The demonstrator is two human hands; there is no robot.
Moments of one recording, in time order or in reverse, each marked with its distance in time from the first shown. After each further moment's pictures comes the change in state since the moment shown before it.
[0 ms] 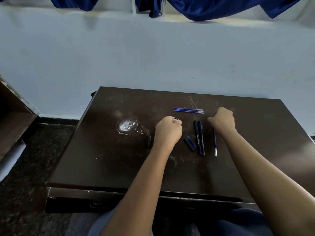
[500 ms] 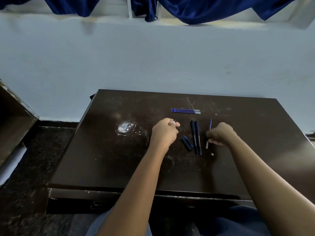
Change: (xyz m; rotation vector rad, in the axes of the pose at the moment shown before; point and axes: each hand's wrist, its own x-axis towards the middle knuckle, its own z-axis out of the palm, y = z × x) left_hand 0.002 -0.005 0.002 0.065 -0.024 0.002; right_hand -0.020 0.027 -0.008 0.263 -0.386 0.252
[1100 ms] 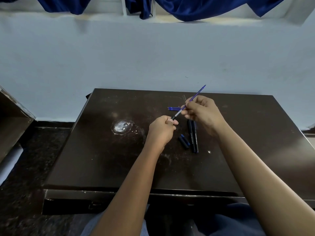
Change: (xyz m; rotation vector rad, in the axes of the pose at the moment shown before) left_hand 0.007 -0.004 0.004 -0.059 -0.022 0.078; right_hand -0.083 -0.064 0.002 0.636 -0.186 -0.536
